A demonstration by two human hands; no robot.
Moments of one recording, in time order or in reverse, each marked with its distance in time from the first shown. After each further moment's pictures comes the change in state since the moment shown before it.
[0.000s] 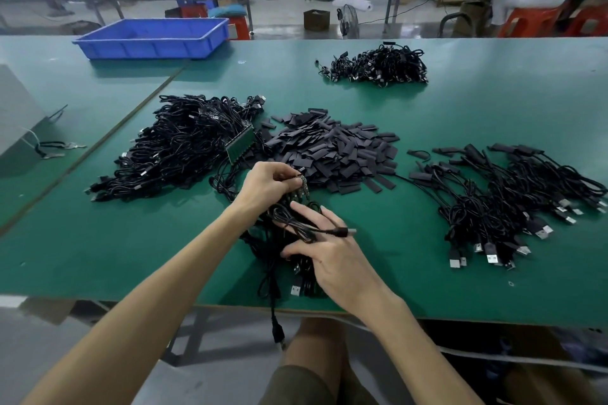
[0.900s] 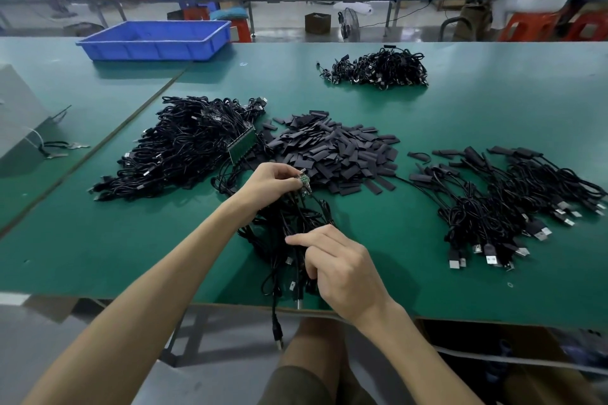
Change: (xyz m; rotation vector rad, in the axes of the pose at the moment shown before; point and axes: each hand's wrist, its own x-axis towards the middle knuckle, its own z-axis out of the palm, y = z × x) left_hand 0.003 -0.001 -0.005 -0.142 -0.114 -0.017; right_hand -0.007 -0.012 -0.004 -0.089 0.346 -0.250
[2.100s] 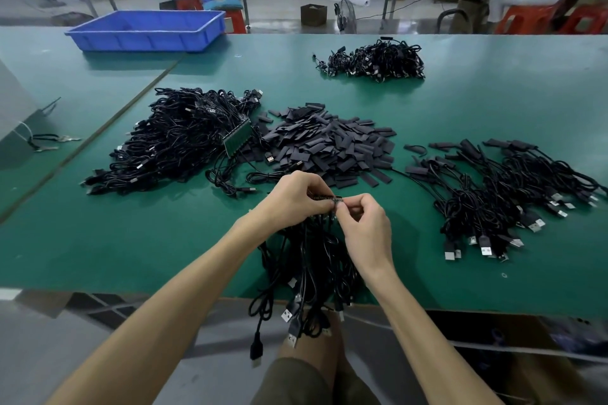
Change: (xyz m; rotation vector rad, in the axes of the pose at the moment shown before) left_hand -0.028 0.022 0.041 0.338 -0.149 0.190; right_hand 0.009 0.035 -0.001 0.214 0.109 1.132
